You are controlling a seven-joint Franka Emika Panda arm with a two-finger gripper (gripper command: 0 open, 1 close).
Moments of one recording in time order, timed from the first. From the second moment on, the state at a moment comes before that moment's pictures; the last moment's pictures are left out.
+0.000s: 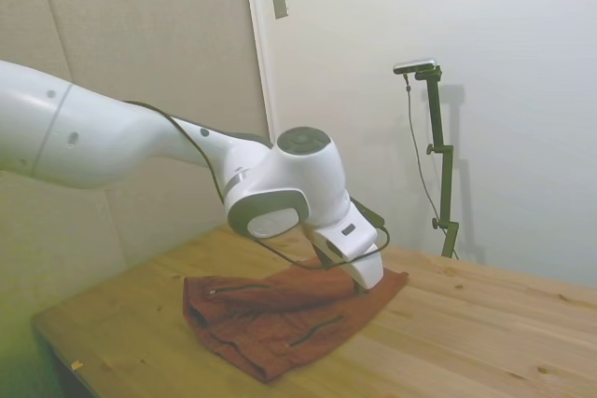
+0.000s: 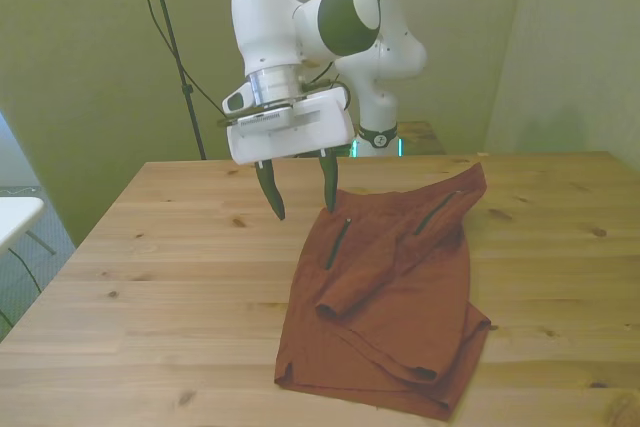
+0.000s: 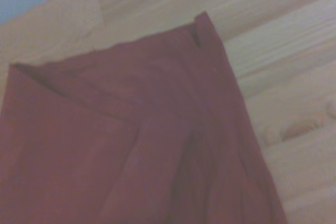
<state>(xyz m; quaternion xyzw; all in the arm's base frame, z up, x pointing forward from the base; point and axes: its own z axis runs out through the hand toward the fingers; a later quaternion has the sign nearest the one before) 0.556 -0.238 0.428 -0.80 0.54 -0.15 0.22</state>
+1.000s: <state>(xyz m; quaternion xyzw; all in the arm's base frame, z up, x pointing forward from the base) 0.632 -0.251 0.355 -0.79 0.52 -0.12 0.29</state>
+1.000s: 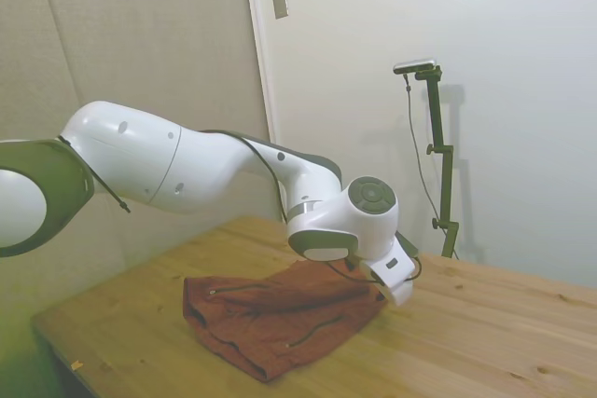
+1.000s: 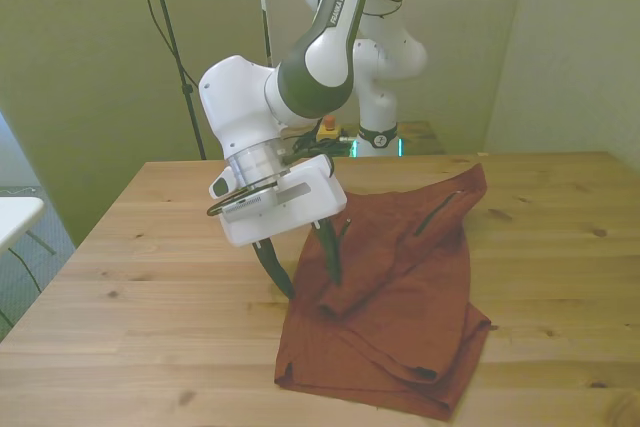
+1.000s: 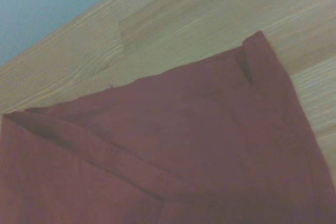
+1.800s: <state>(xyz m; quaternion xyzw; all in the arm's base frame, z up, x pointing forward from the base) 0.651 -0.231 0.336 -0.80 0.50 -0.11 0.30</state>
